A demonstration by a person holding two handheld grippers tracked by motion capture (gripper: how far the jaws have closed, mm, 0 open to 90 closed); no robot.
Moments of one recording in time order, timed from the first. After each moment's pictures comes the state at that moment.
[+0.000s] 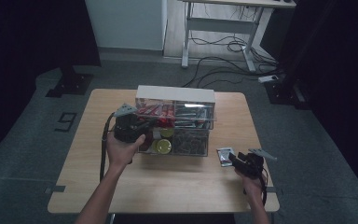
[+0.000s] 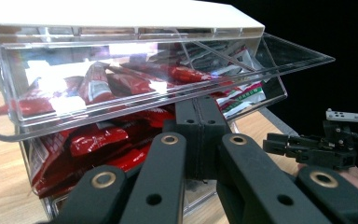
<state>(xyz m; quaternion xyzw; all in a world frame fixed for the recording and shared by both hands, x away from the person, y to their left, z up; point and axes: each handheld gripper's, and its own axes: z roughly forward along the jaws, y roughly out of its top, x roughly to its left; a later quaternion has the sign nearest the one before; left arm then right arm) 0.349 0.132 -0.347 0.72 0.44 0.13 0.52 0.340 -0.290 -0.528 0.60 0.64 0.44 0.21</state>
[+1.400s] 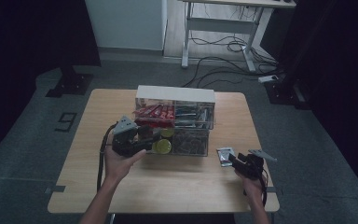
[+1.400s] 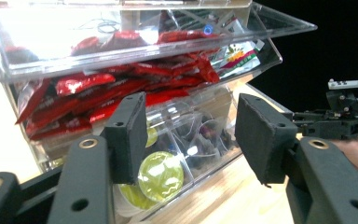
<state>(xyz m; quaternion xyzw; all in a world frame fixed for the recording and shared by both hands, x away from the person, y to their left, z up) 0.324 0.138 -0.372 0.74 0.40 0.16 0.52 0.337 -0.290 -0.529 0.60 0.63 0.44 0.21</state>
